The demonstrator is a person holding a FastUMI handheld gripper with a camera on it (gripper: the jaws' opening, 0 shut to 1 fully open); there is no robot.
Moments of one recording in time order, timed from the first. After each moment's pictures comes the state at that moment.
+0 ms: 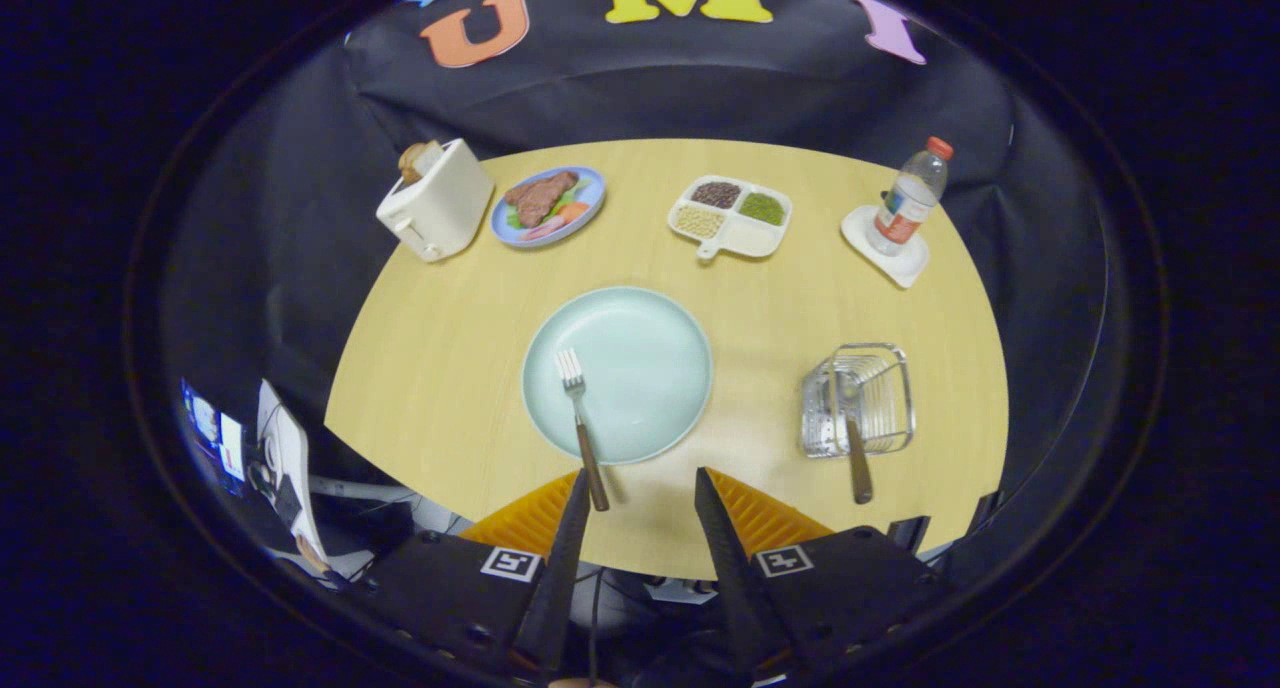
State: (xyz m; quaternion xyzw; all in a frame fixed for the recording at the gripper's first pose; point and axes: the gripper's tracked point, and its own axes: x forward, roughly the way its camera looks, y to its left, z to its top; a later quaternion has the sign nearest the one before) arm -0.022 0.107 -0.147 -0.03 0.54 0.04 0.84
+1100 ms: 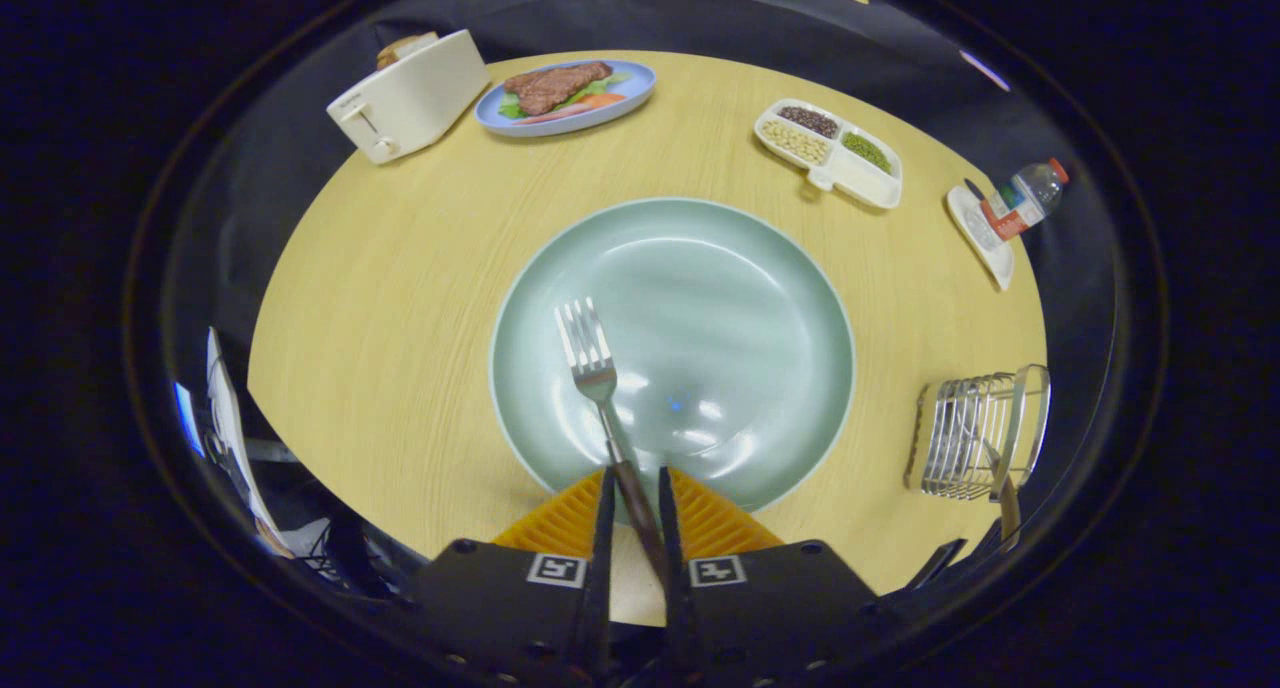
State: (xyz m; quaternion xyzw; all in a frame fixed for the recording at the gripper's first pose) arm 0.029 0.140 -0.278 -0.09 0.60 0.00 0.79
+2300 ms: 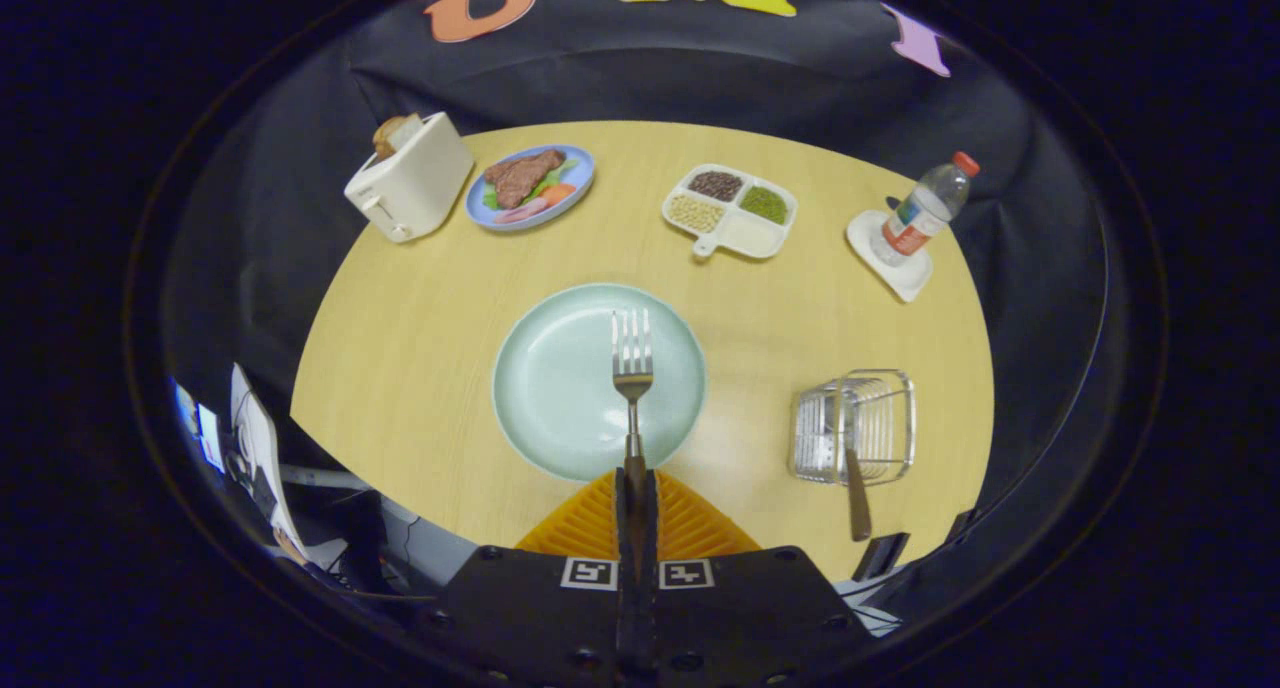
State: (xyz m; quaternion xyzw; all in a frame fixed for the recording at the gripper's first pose) arm 0.002 0.069 -0.136 -0.05 0.54 -0.01 0.84
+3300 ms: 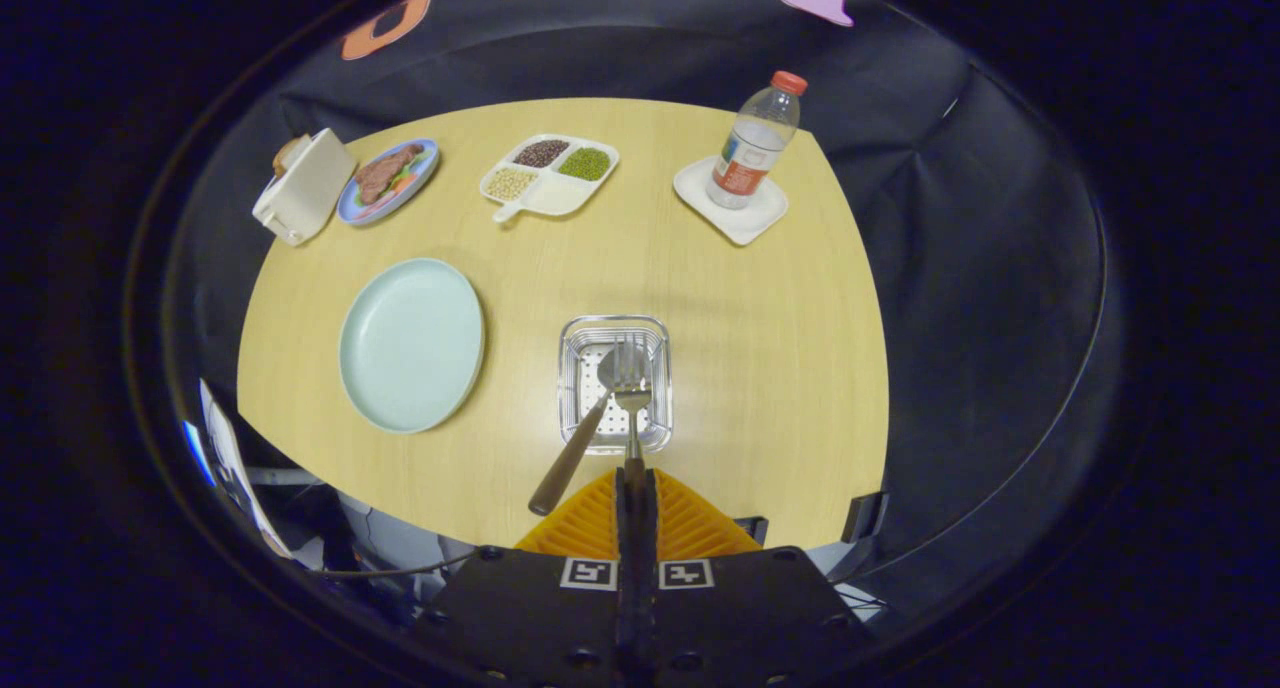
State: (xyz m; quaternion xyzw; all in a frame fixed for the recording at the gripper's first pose) arm -0.024 -0.093 -0.133 -0.06 0.58 -0.09 0.81
